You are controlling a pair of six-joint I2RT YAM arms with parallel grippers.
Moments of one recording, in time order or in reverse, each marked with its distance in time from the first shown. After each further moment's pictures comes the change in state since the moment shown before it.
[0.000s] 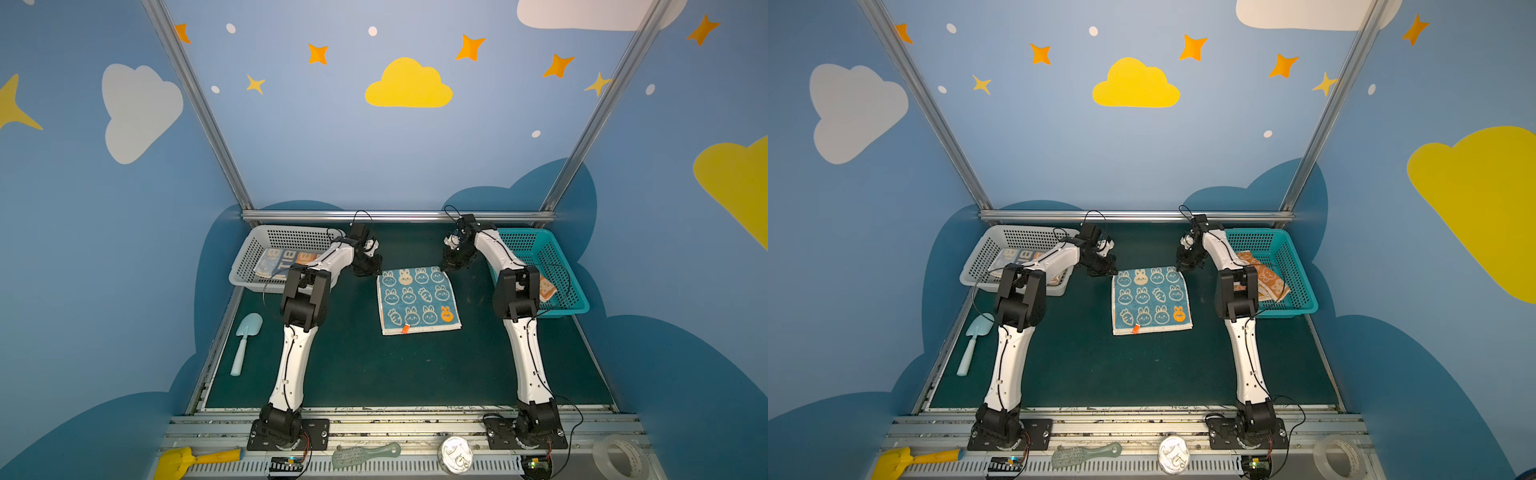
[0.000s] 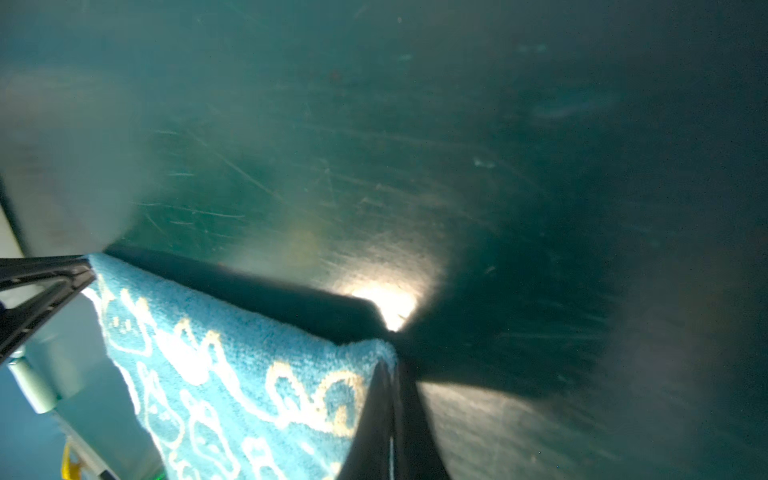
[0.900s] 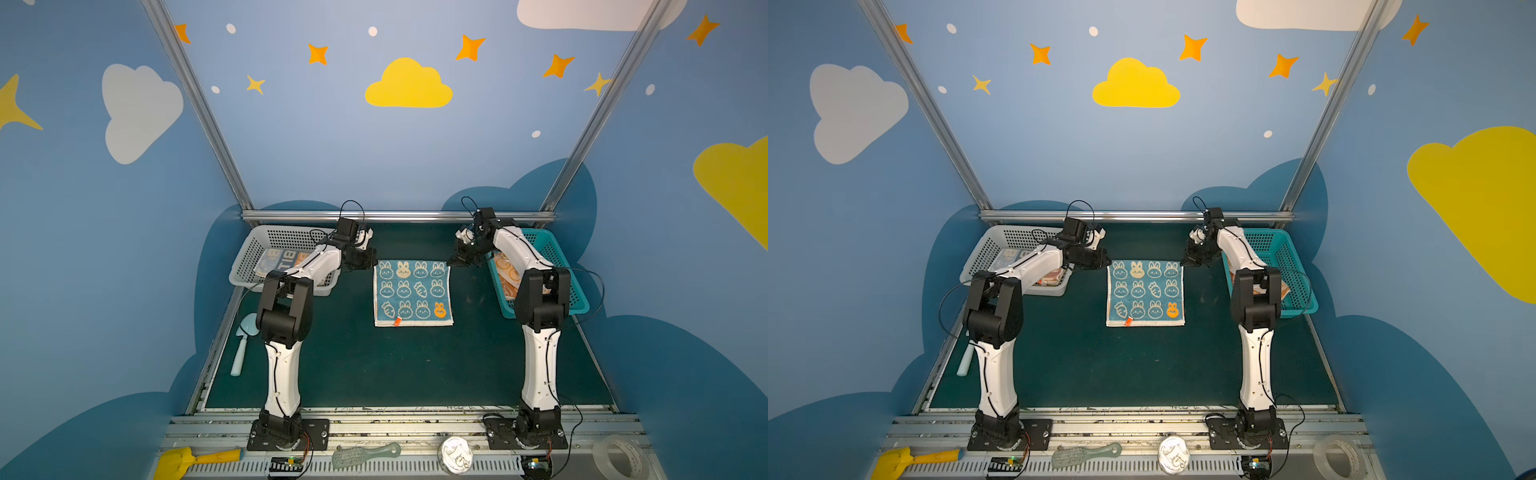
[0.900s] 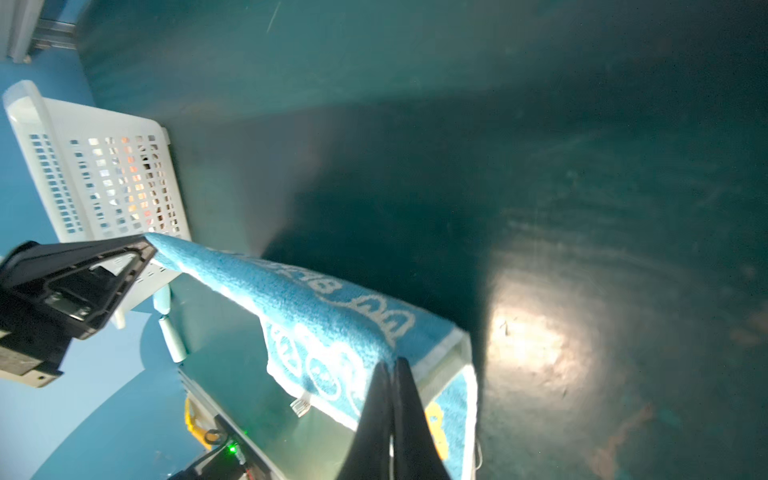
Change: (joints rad) left arm 0.023 -0.326 -0.327 0.208 0.008 0.024; right arm -0.041 -0.367 -0.406 0.106 -0.124 0.106
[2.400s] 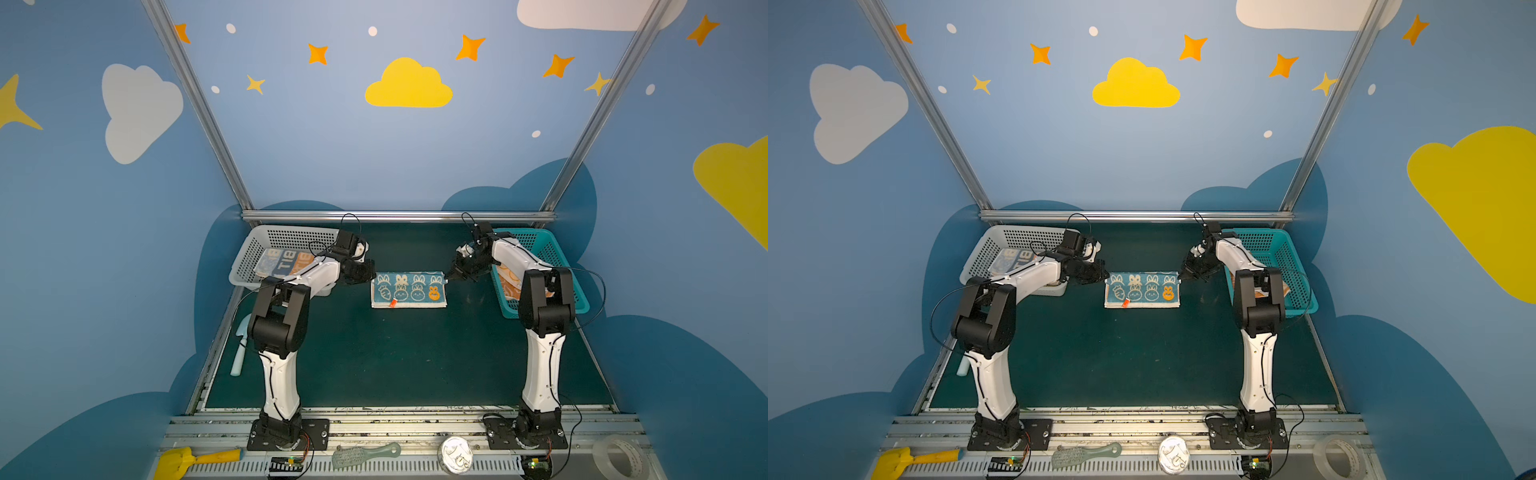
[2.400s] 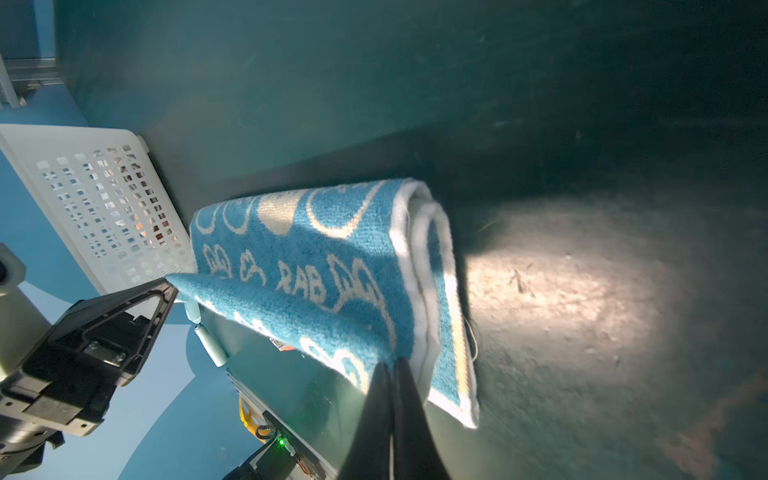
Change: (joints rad) left arm -0.023 -0.097 -0.200 0.069 -0.026 -0.152; right arm 0.011 -0.064 -0.236 0.129 -0.044 0.172
